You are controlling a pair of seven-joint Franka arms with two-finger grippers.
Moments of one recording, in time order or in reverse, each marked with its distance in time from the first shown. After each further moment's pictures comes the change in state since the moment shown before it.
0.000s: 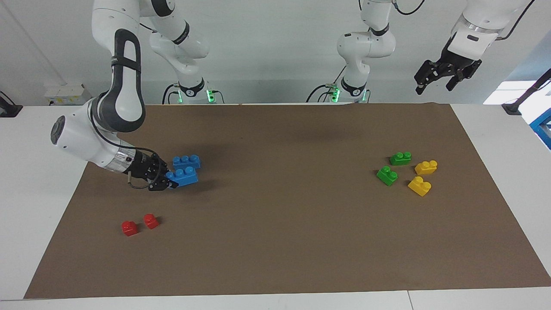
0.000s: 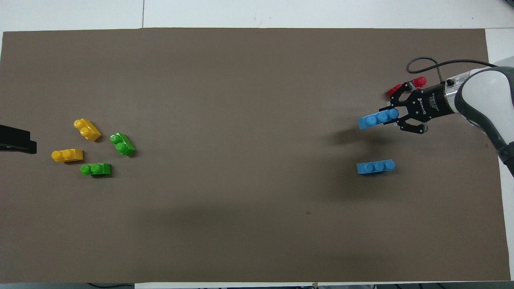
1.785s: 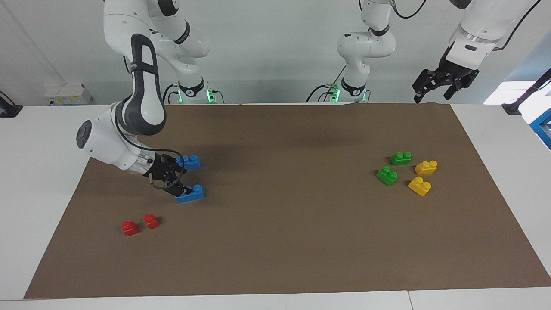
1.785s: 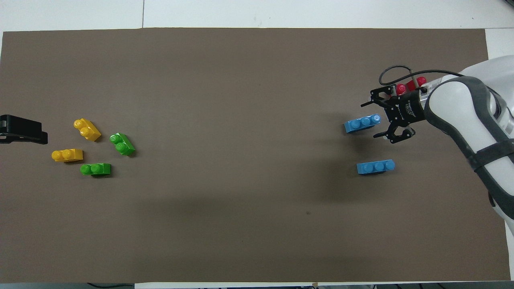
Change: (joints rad) left arm 0.004 0.017 -0.005 -0.036 -0.018 0.079 0.000; right arm 0.081 -0.063 0.006 -0.067 -0.017 0.032 -0.009
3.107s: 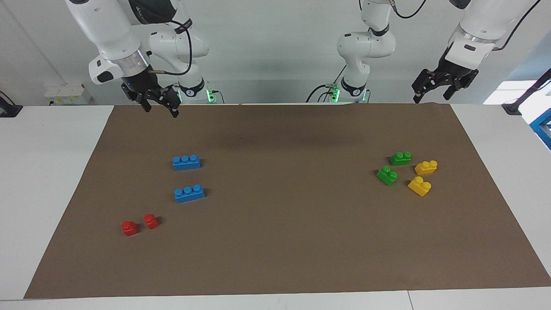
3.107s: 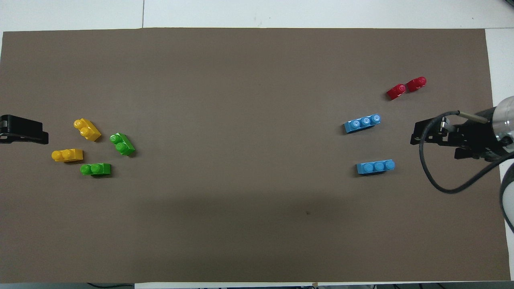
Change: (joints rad) left arm 0.000 0.000 -0.002 0.000 -0.001 0.000 0.000; right arm 0.073 -0.437 0.026 0.076 -0.455 -0.384 -0.492
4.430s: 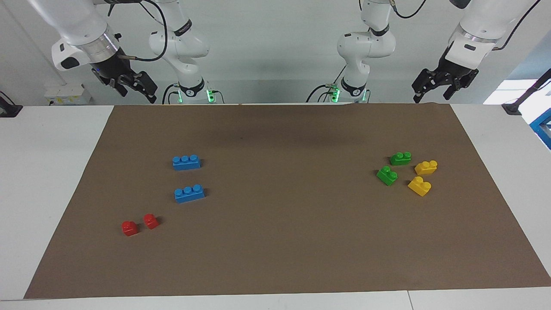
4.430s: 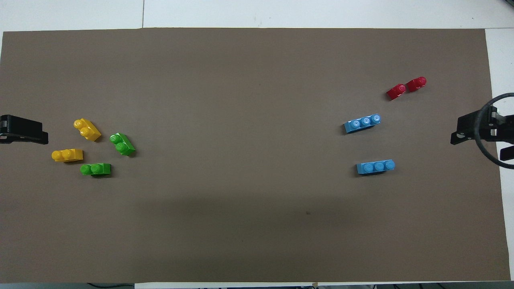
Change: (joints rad) left arm 0.000 -0.001 0.000 0.000 0.000 0.000 0.000; right arm -0.038 0.114 -0.042 0.239 -0.009 -0.236 -0.026
